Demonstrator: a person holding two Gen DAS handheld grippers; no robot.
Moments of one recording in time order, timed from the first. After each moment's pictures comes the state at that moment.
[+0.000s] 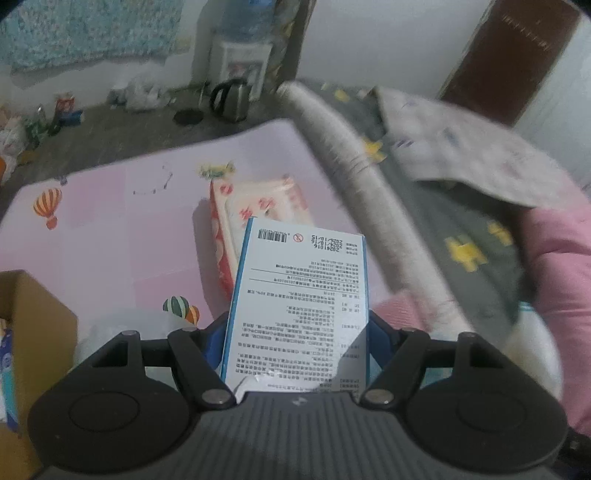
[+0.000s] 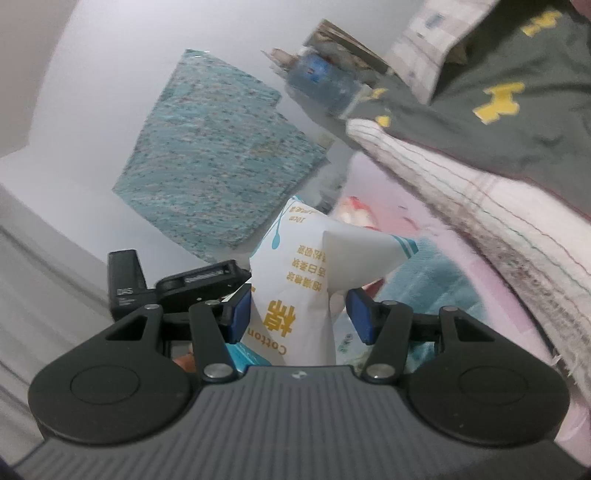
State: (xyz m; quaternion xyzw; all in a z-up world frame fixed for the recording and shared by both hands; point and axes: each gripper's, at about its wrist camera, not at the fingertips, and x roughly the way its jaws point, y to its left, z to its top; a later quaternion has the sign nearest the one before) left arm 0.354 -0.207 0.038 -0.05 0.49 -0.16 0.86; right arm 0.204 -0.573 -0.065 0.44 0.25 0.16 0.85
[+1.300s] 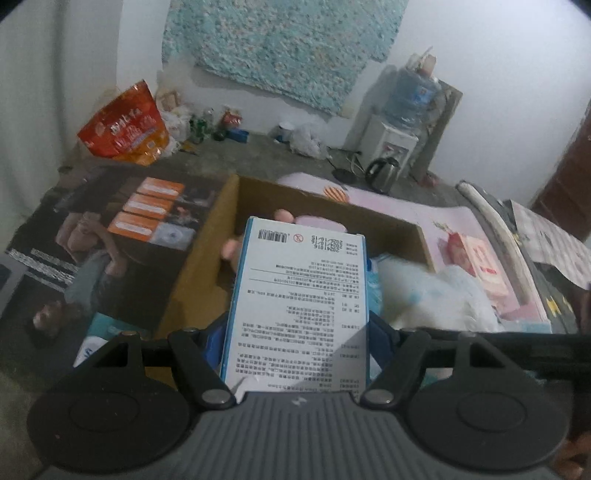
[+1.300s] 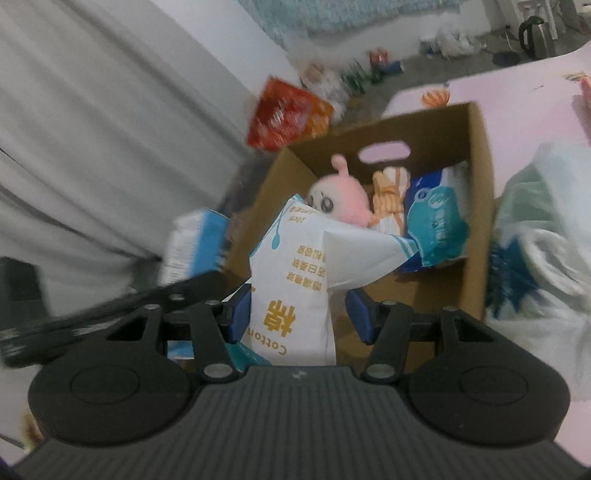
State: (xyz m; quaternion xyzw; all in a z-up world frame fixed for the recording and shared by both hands) left arm 0.133 0.161 0.073 -0.14 0.40 0.03 0.91; right arm 0.214 -0.135 0.012 0.18 0.47 0.35 0.79
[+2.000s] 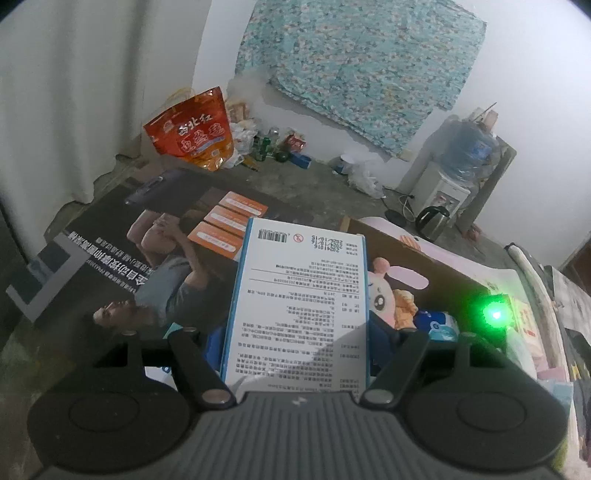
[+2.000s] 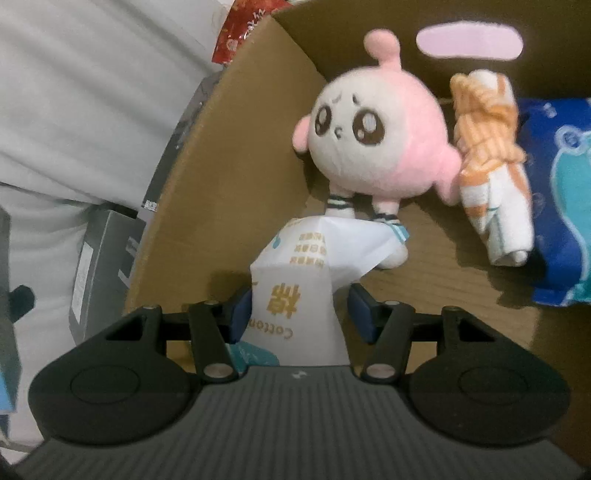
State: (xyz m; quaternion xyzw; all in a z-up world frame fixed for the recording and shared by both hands) left arm 0.114 0.264 0.070 -0.20 0.37 0.11 0.90; right arm 0.283 0.013 -0.091 0.11 0.58 0.33 0.74
